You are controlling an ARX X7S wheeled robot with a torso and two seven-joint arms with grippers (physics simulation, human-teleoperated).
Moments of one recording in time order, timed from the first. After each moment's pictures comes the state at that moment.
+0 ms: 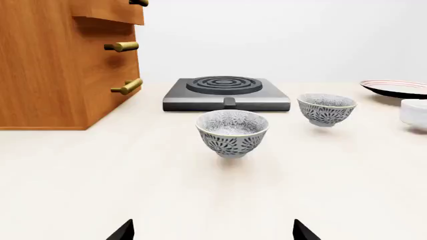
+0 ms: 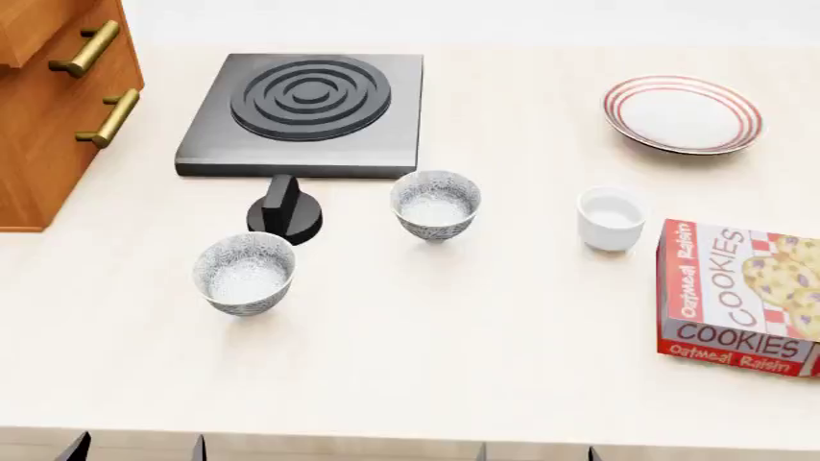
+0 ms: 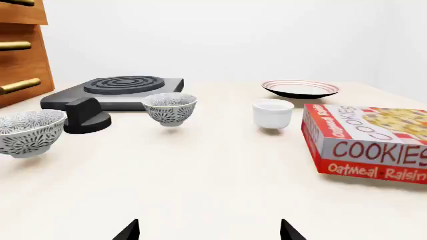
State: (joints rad) left arm 0.00 0.00 0.00 0.00 0.00 0.00 0.00; right arm 0.00 0.00 0.00 0.00 0.00 0.00 0.00
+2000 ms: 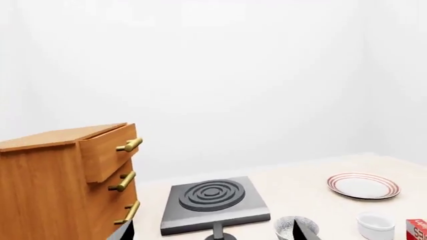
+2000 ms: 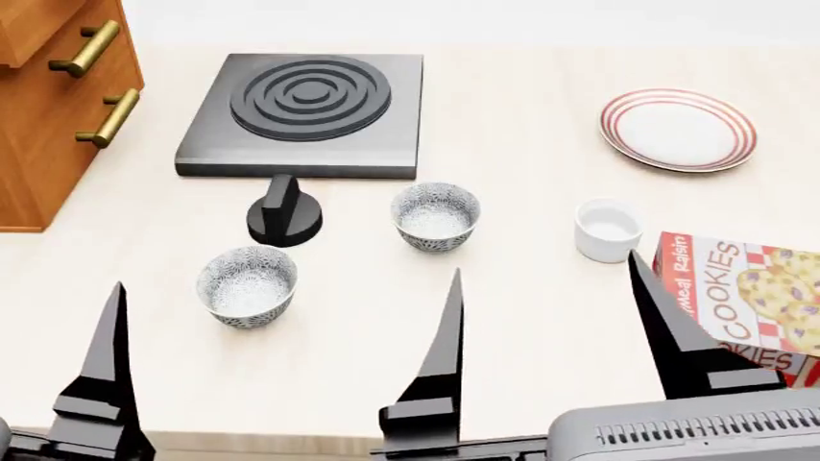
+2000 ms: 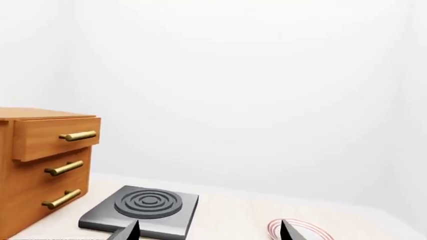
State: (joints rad) left arm -0.30 -0.51 0.18 1.03 -0.69 -0.87 -0.64; right arm 0.42 0.65 -0.33 -1.03 0.82 0.75 0.86
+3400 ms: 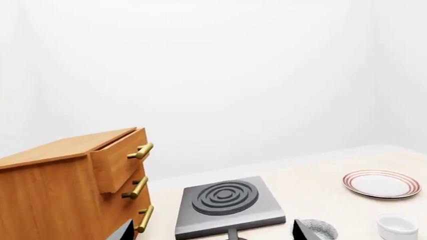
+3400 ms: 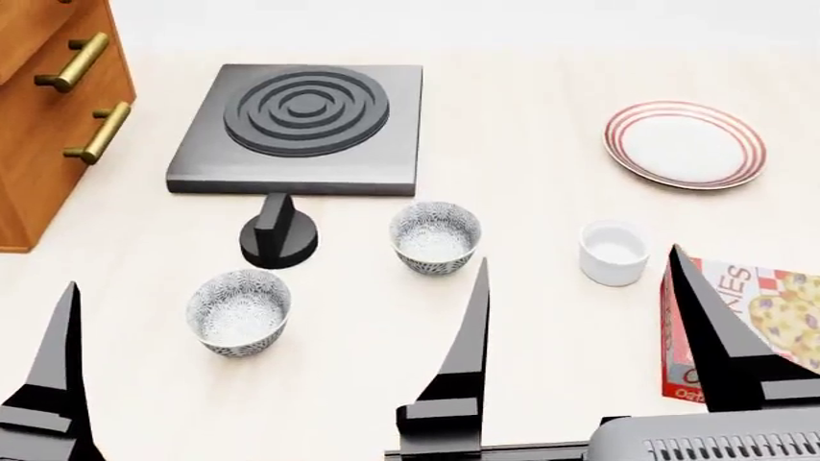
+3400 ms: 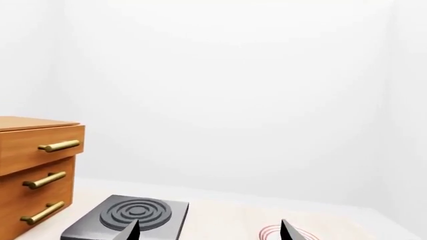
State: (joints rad) left arm -0.94 -1.08 1.04 1.03 -1.12 -0.32 -1.30; right arm 0.82 1.00 -0.89 -1.03 1.03 0.35 1.27
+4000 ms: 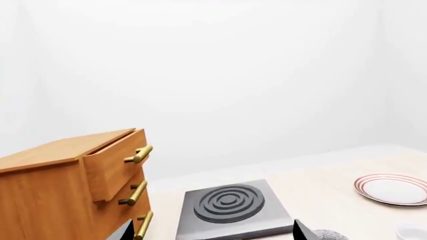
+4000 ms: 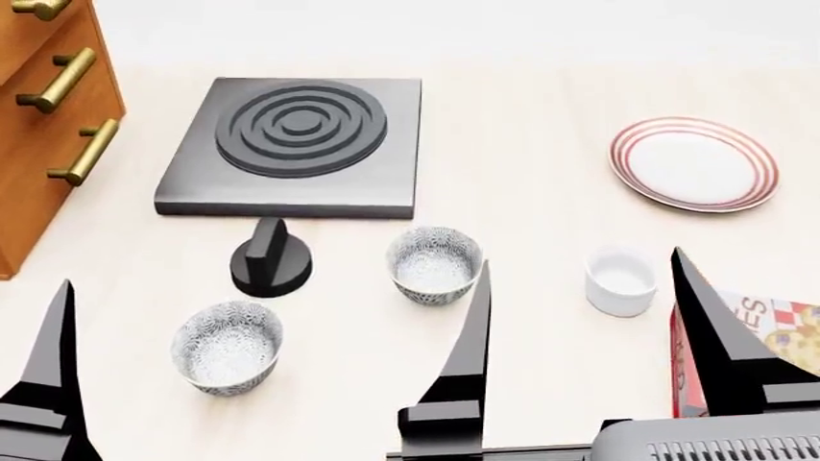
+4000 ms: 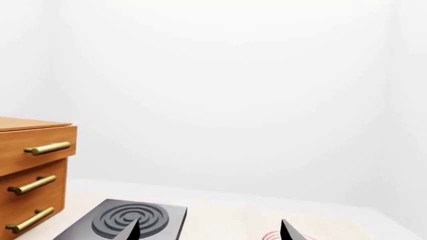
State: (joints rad) left arm -0.96 -1.10 1.06 1.03 -1.12 -0.30 -1.30; right arm 0.82 1.01 -0.91 -1.03 1.02 0.32 1.28
